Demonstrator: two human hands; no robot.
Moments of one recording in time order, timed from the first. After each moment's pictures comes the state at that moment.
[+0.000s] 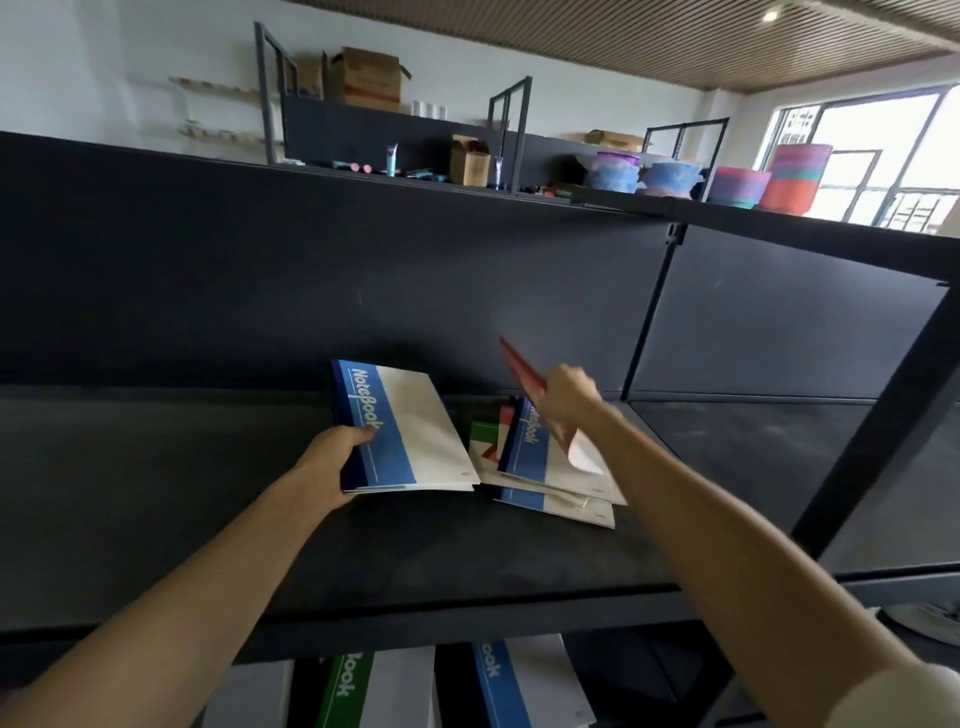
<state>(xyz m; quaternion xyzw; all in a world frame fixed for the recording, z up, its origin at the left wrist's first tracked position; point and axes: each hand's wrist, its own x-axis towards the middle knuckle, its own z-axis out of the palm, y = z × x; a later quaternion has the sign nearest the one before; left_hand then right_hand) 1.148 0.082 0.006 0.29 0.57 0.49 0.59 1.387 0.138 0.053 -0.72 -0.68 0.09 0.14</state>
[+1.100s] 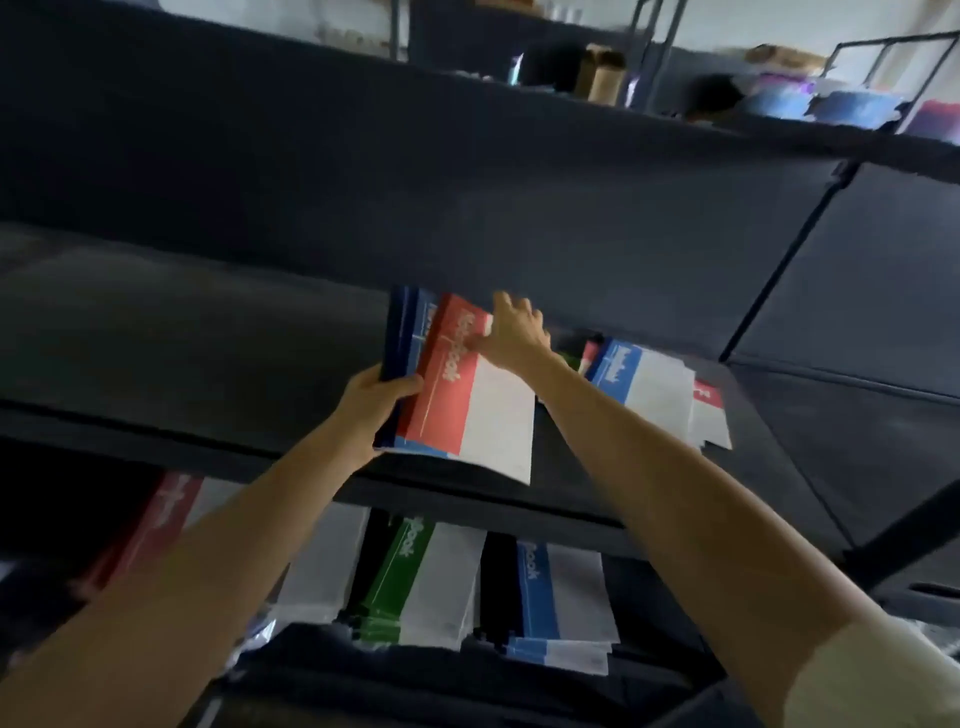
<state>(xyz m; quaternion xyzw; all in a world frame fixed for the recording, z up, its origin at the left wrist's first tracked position) 1.117 0.014 -0.026 0.32 0.54 0.56 0.54 1.252 0.117 0.023 -0.60 -0.77 0.13 0.15</state>
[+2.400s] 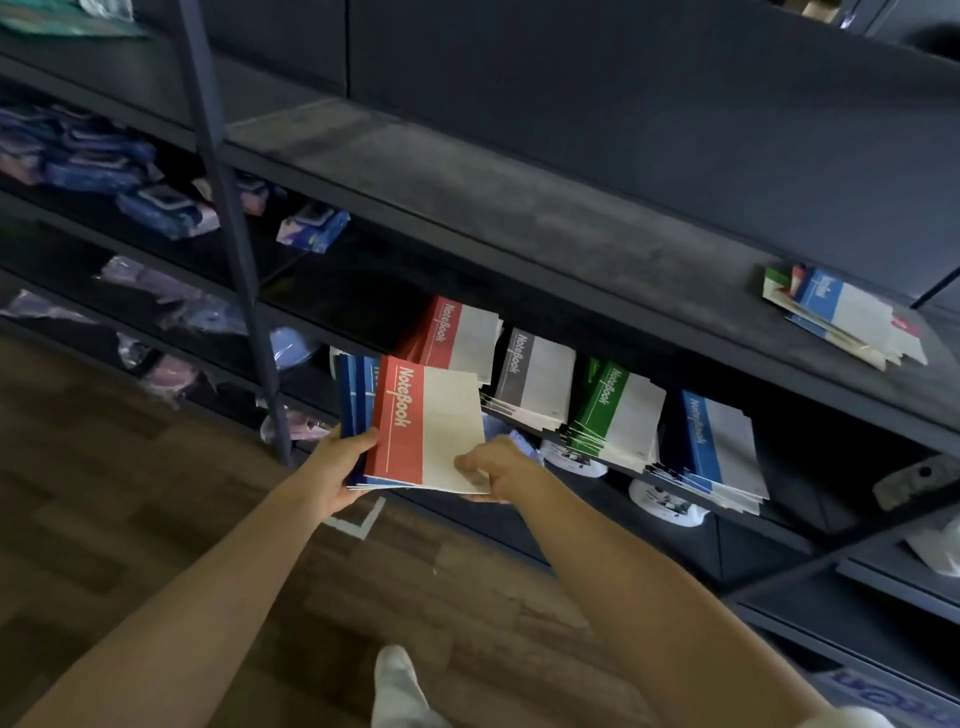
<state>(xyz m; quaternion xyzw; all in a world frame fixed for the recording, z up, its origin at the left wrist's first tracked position) 0.890 -0.353 -0.157 0.04 0.57 0.58 0.58 1.034 -0.244 -0.179 -0.62 -0.47 0.63 0.07</state>
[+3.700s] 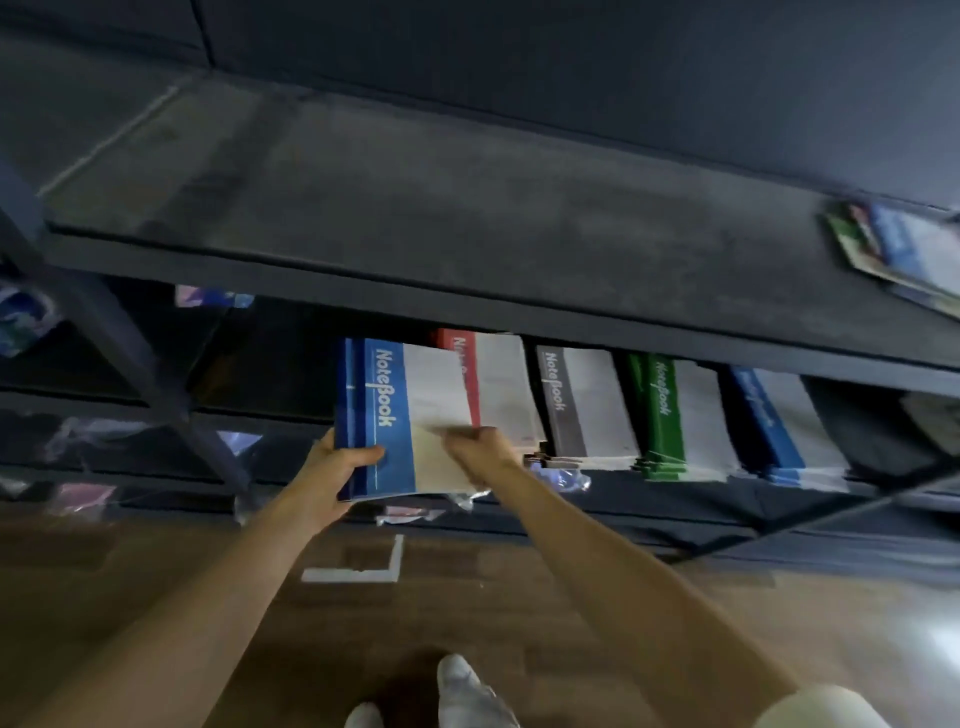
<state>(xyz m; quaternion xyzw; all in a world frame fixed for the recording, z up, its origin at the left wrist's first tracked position) 0.698 -0.165 -0.186 0.18 0.61 0.44 0.63 0.863 -0.105 -0.208 -0.68 -0.50 0.53 0.14</state>
